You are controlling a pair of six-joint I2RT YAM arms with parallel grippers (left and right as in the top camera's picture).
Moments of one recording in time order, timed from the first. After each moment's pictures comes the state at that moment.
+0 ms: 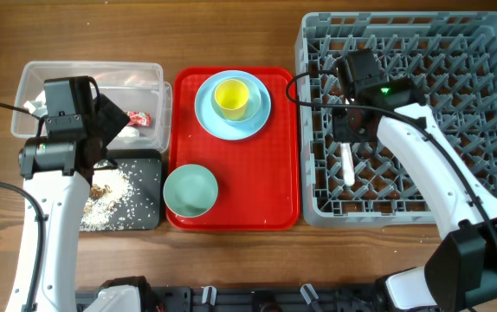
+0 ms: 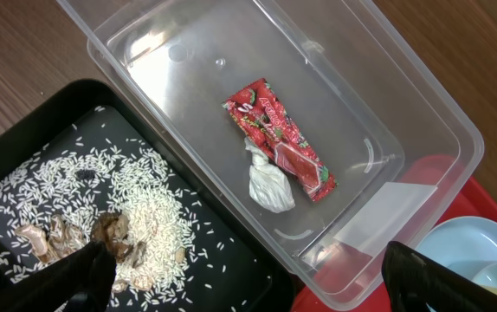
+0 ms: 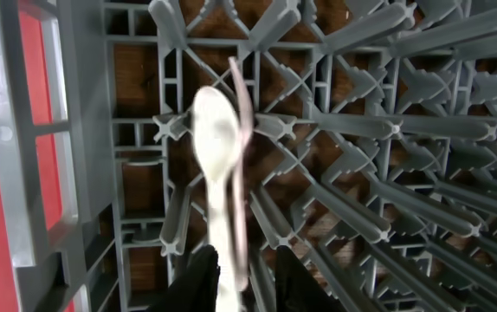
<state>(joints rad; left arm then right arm) 0.09 1.28 1.12 -0.85 -0.25 -0.70 0.28 1.63 1.32 -1.04 0.22 0.21</state>
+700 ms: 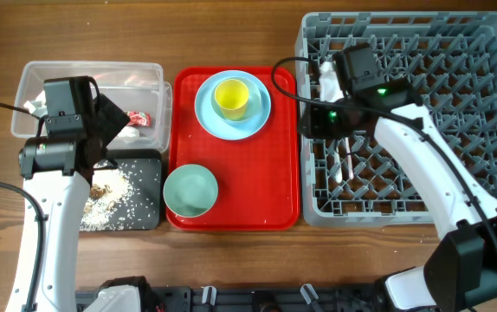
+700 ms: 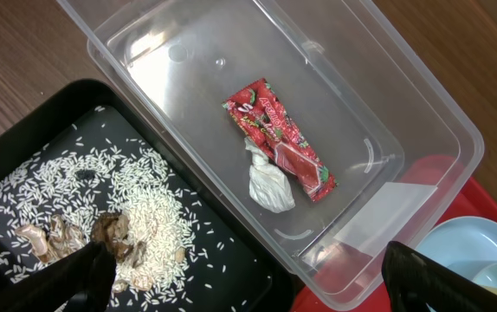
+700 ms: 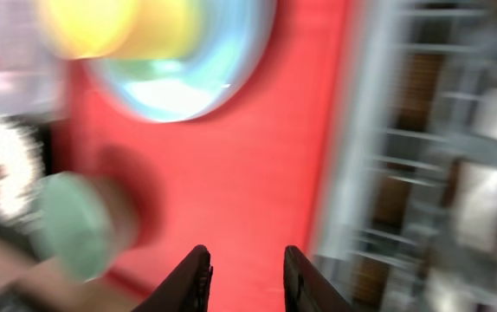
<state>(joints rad) 0.09 1.28 1.12 -0.85 -0.25 -0.70 0.31 1.63 1.32 -0.88 -0.42 0.28</state>
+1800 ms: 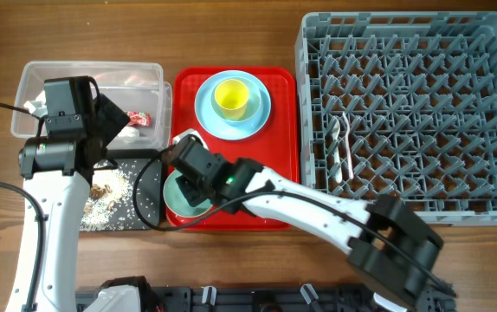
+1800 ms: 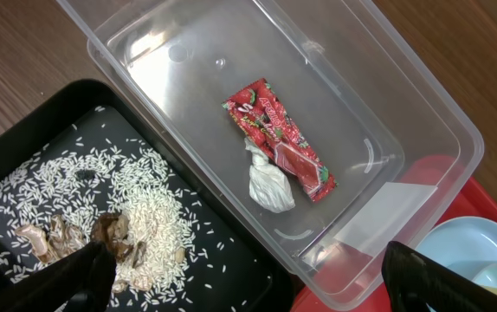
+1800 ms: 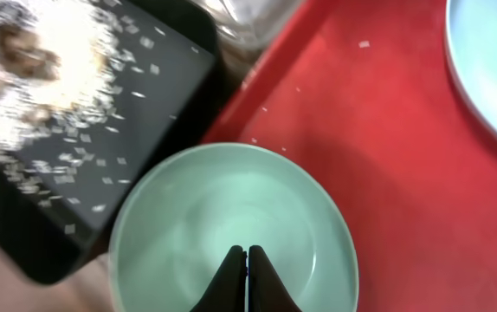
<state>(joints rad) 0.09 1.28 1.12 -0.85 -0.25 -0.70 1.03 1.89 1.32 -0.44 0.05 0.42</state>
